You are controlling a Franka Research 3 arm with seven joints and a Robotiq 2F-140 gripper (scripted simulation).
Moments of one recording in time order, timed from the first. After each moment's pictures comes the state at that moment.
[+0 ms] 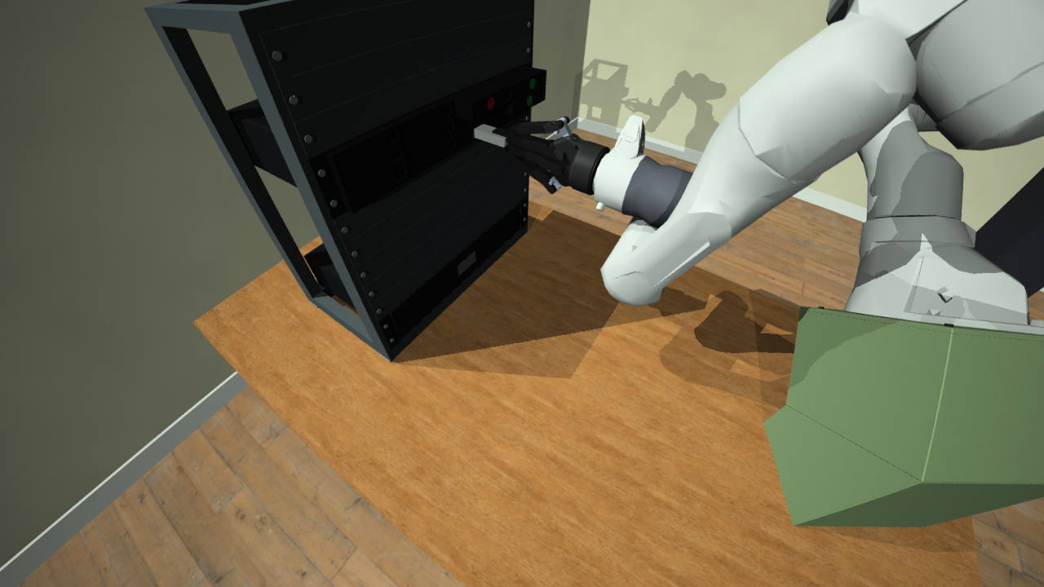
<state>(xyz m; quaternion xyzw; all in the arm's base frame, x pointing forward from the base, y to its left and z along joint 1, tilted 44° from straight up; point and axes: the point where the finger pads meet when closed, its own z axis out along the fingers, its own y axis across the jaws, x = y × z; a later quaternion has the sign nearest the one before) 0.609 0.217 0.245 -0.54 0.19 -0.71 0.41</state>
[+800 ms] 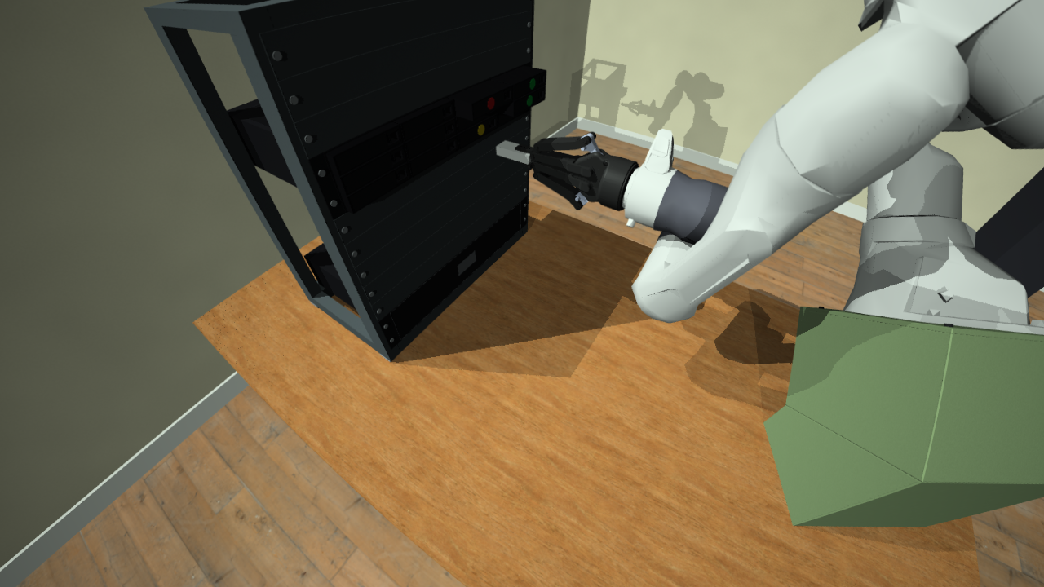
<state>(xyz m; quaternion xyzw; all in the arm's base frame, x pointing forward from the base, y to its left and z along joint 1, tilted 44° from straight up) 0.570 0.202 0.216 -0.55 0.20 -0.71 0.39</state>
